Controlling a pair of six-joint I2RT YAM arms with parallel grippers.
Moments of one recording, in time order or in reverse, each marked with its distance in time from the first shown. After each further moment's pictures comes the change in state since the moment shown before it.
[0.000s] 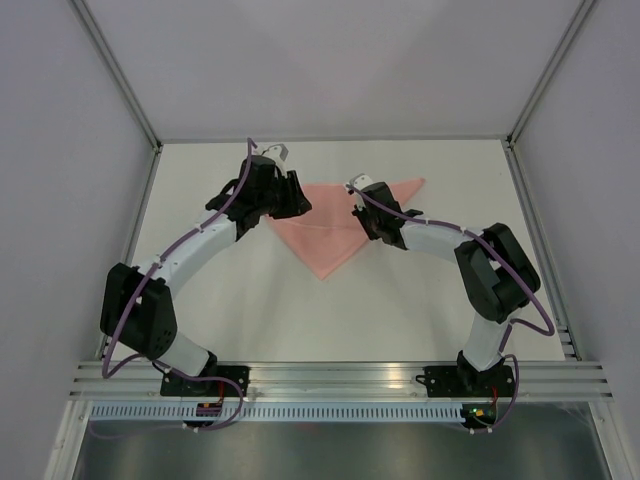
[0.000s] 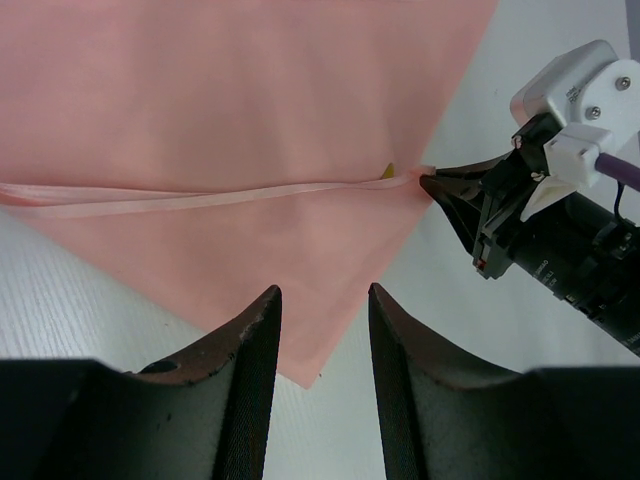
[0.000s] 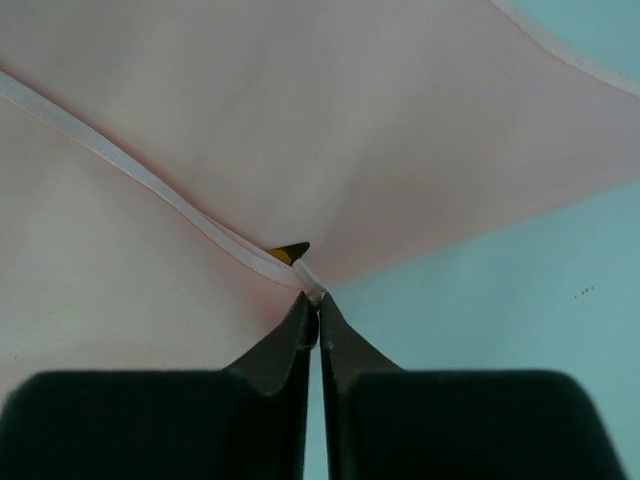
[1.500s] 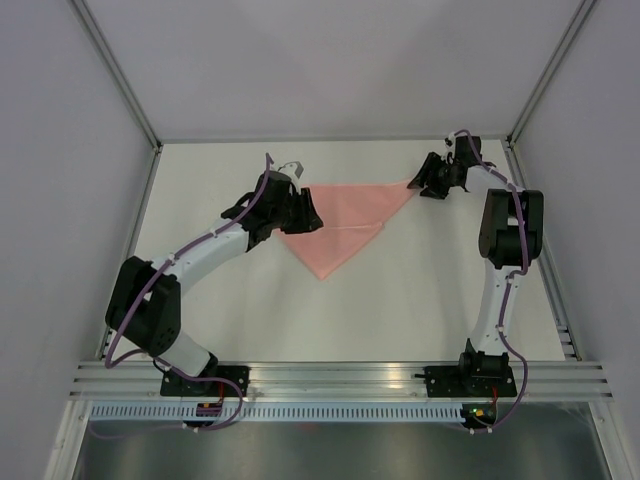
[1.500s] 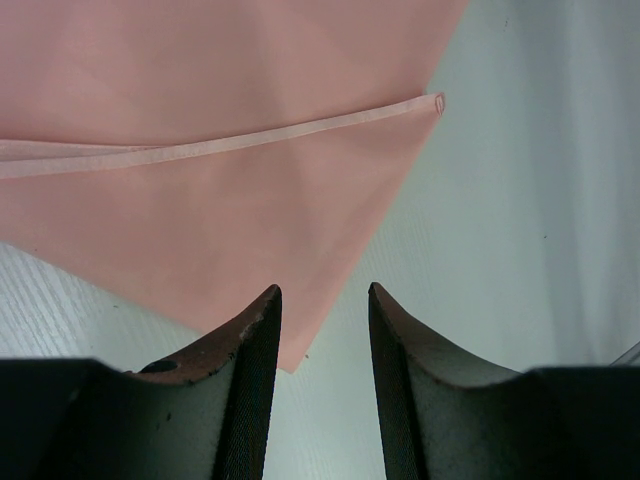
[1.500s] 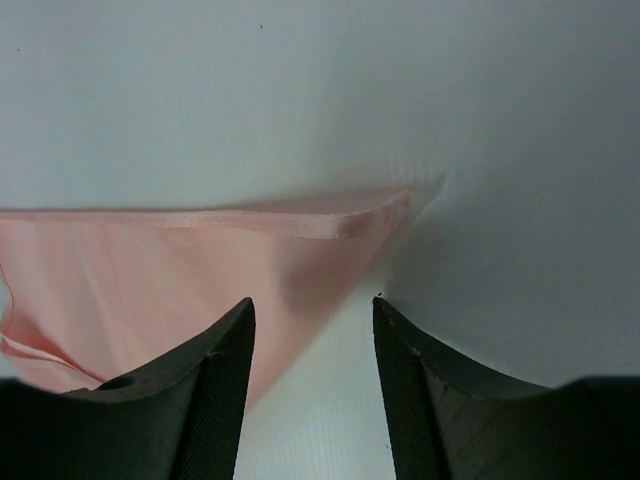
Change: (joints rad) left arm -0.080 0.039 -0.089 0.073 0.002 -0.026; right arm -0.608 0.438 0.570 -0.255 -0.659 0.520
